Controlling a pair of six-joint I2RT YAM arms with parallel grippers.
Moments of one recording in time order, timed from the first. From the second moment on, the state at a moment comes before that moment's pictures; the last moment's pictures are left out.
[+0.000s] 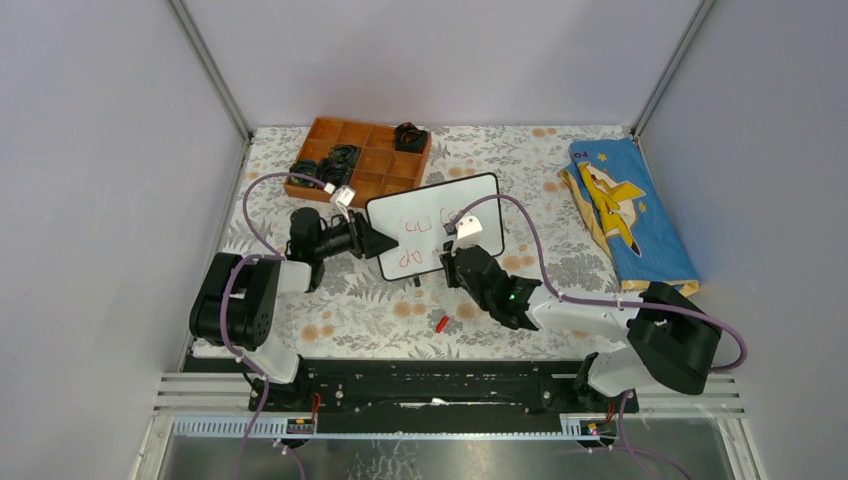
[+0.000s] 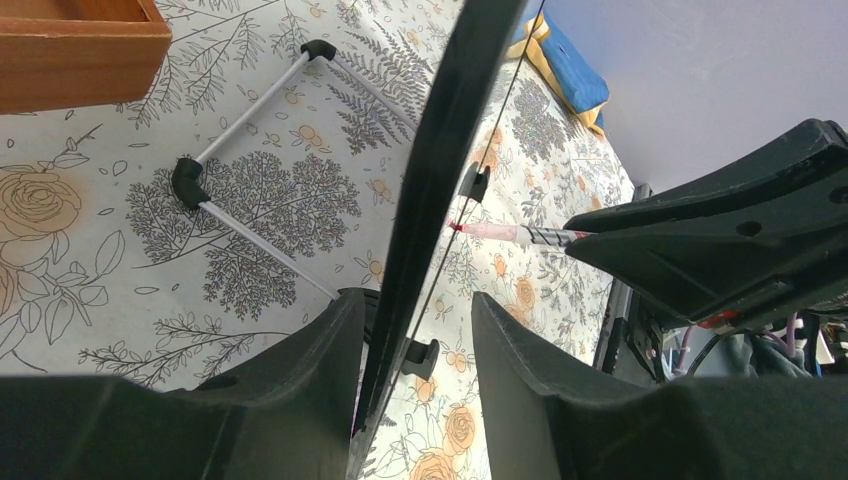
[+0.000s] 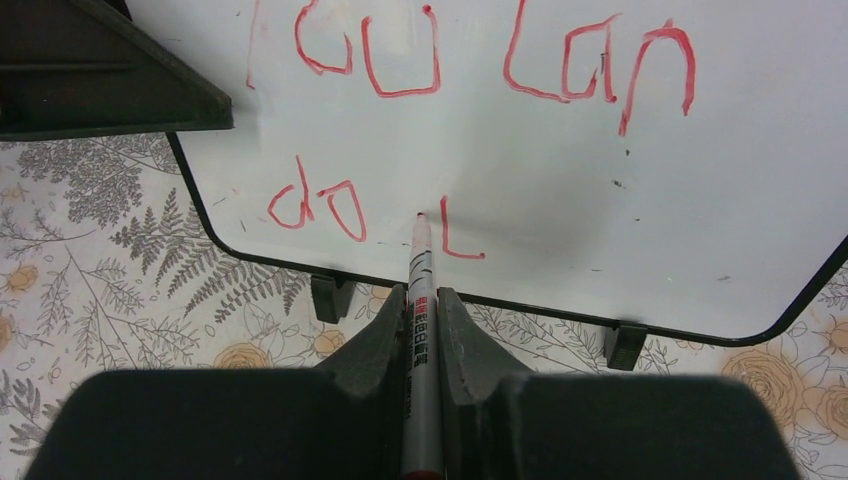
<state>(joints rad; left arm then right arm) -0.11 1.61 0.51 0.87 0.93 -0.56 1.00 1.41 0.68 0.28 0.46 0.31</state>
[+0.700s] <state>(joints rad) -0.12 1.61 0.51 0.86 0.93 -0.55 0.97 1.38 0.66 0.26 0.50 0.33</state>
